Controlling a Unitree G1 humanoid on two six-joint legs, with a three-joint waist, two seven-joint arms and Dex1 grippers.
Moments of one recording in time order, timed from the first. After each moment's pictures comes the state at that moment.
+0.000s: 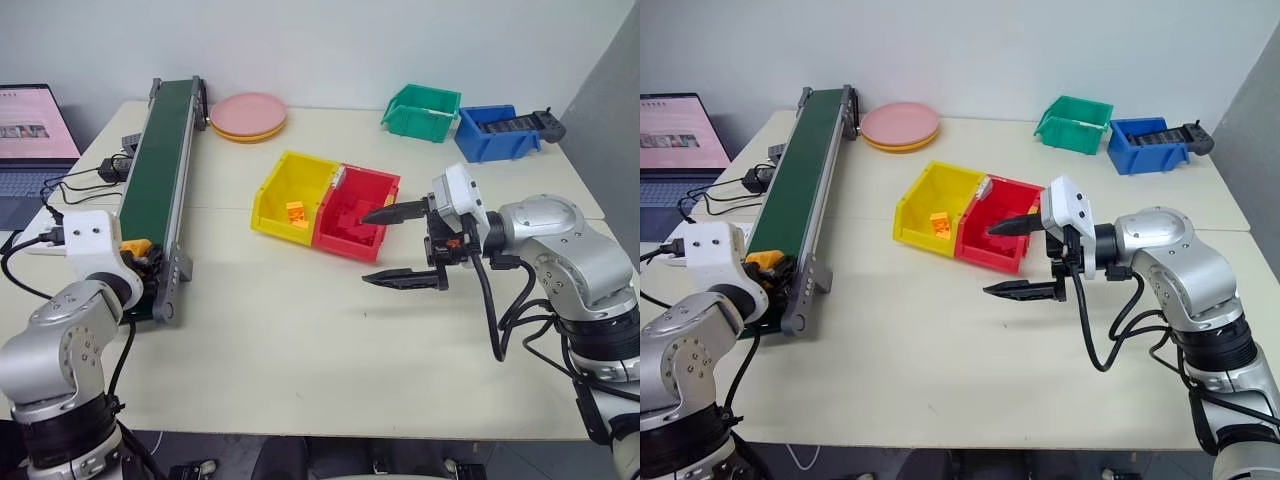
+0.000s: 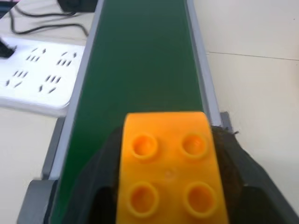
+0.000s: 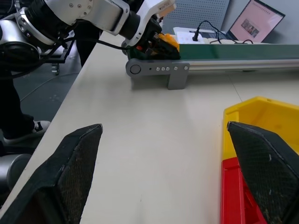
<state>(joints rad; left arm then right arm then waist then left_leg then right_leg) -0.22 0.50 0.57 -0.48 -0.36 1.19 -0.09 -0.71 -0.66 0.14 -0.27 0.54 0.58 1.20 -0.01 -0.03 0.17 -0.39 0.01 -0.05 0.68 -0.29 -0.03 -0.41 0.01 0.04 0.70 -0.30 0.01</state>
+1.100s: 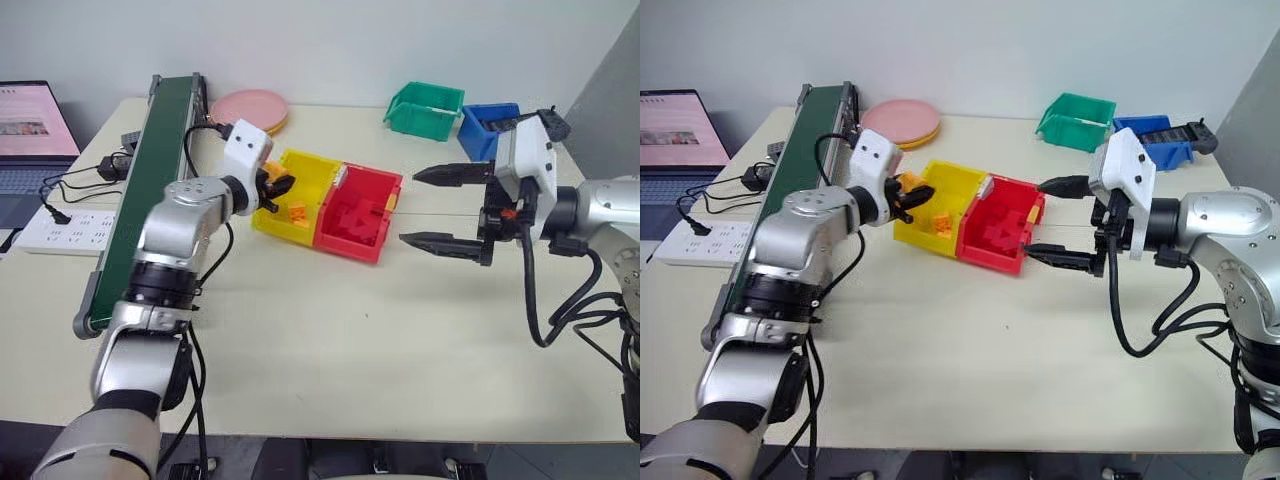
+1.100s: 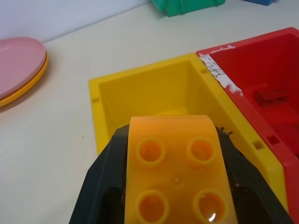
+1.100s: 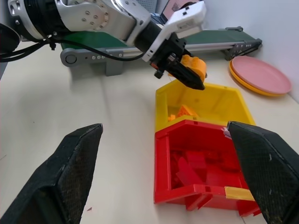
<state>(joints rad) -0.95 0.48 -0.10 0.44 -0.18 0.53 -0.54 -0.63 -0.84 -0.06 -0.48 0.62 0.79 0.96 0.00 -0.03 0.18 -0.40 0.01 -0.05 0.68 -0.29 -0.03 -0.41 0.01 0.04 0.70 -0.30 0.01</state>
